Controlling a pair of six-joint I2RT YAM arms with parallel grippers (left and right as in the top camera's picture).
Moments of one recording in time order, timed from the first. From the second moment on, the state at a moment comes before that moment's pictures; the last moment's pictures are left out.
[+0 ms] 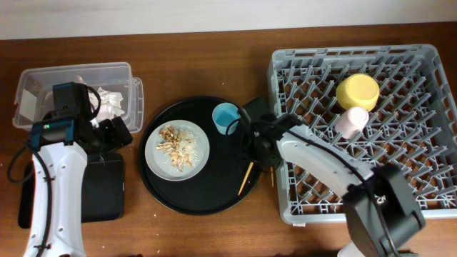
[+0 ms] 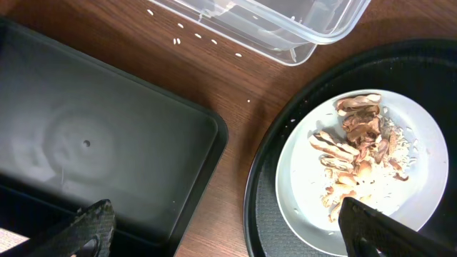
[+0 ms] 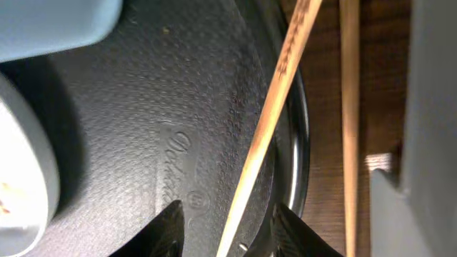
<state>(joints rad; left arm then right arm) 0.18 1.44 1.28 -1.10 -0.06 -0.31 0.57 1.78 1.18 -0.75 -0.08 0.81</state>
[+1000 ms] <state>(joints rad) 0.18 1.44 1.28 -1.10 -0.06 -0.31 0.18 1.65 1.58 -1.04 -0.03 0.09</state>
